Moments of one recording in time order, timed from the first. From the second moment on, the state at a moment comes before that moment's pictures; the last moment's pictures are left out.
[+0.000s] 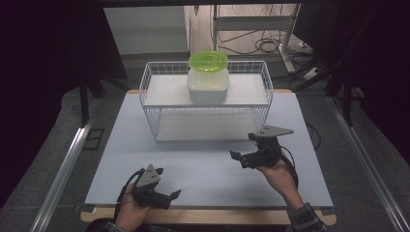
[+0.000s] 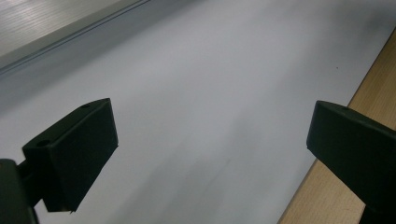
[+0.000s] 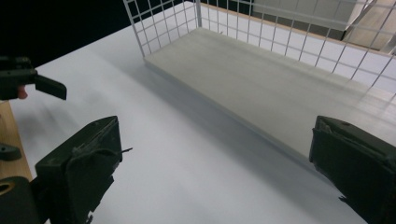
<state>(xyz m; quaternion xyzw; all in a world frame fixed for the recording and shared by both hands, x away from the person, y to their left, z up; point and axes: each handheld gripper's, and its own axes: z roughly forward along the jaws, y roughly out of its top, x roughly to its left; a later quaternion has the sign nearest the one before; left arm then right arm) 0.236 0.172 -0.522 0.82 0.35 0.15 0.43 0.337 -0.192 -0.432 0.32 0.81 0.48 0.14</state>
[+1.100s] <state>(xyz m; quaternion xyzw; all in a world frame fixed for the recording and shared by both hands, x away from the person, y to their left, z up) 0.237 0.173 -0.524 0.82 0.35 0.16 0.43 0.306 -0.210 -0.478 0.32 0.82 0.44 0.15</state>
